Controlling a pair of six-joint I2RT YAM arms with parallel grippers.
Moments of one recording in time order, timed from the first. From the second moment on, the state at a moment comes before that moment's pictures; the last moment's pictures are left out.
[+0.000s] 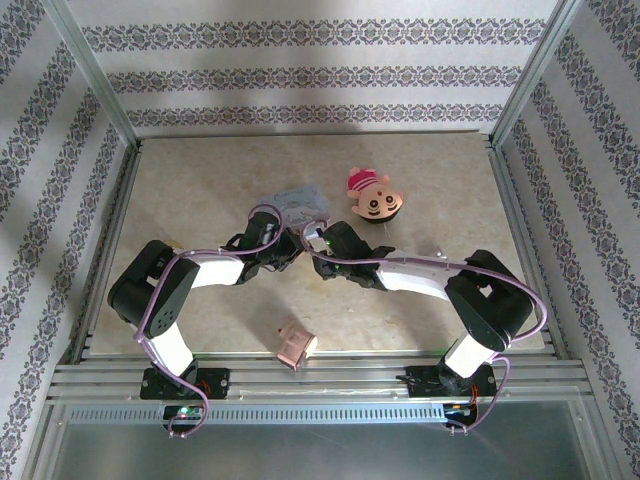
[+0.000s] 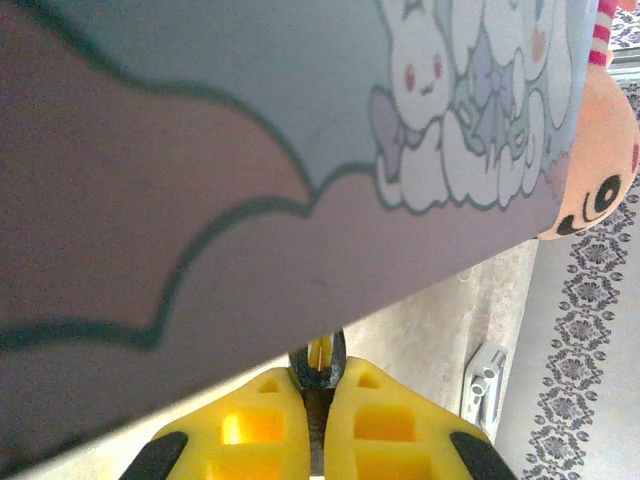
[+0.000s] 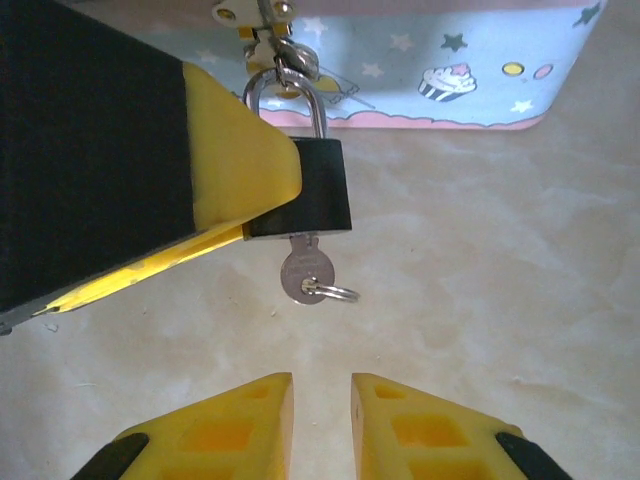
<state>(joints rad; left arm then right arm) -0.49 1.72 0.74 0.33 0.31 -1.20 0.78 1.64 0.86 -0.07 0.01 0.43</state>
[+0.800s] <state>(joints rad) -0.48 1.72 0.74 0.33 0.35 -1.21 0.80 1.76 1.02 -0.15 0.03 0.31</state>
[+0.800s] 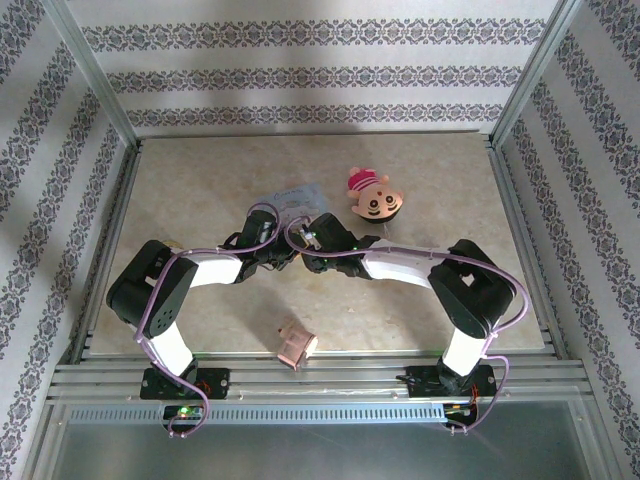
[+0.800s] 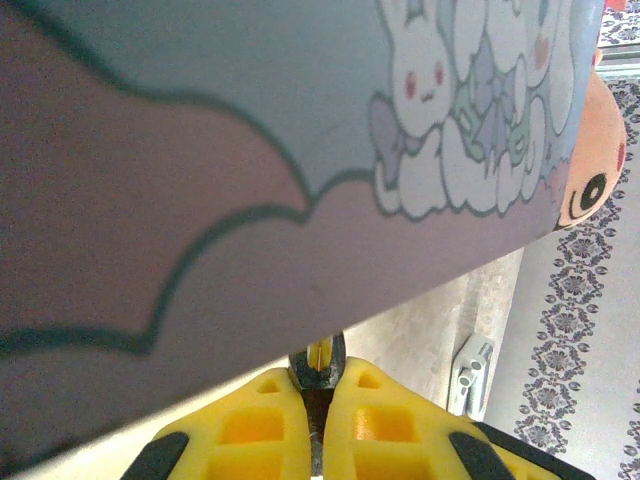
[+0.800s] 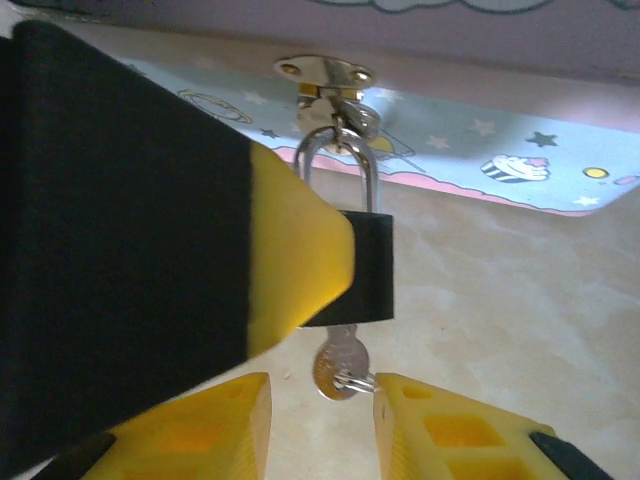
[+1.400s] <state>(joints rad) -0.47 1.72 0.74 0.34 0.37 -1.23 0.81 1.82 1.08 -0.20 0.09 0.28</state>
